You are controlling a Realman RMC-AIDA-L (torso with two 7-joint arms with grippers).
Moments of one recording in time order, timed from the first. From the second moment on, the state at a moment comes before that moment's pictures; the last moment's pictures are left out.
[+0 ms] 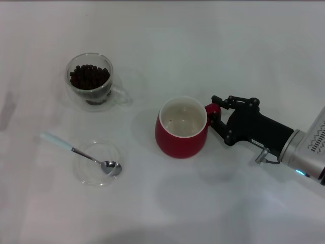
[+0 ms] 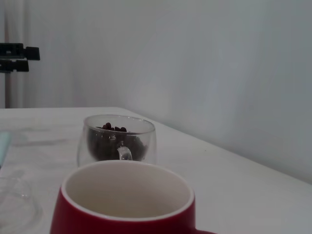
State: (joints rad) left arm -0.27 -2.07 2.80 -0.05 -1.22 1.43 -0.72; right arm 0.26 2.02 -2.29 -0.33 0.03 -1.06 0.25
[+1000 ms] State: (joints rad) left arm -0.27 -2.07 2.79 -0.06 -1.27 1.43 -0.91; right arm 0.29 1.96 -2.26 -0.05 0.04 -1.36 0.70
